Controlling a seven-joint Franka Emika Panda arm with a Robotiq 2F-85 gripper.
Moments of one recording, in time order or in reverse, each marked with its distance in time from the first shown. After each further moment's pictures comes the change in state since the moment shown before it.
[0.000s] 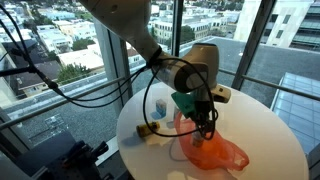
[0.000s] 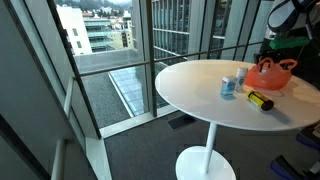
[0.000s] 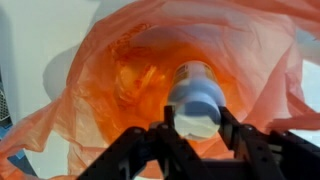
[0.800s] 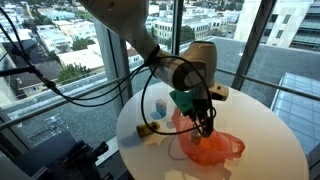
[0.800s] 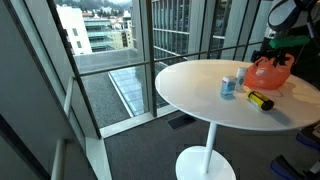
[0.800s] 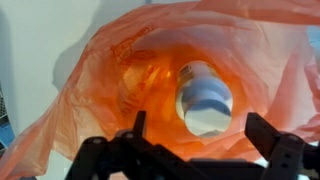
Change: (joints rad) arm 0.002 -0.018 0.011 -0.014 -0.005 -0.005 0.001
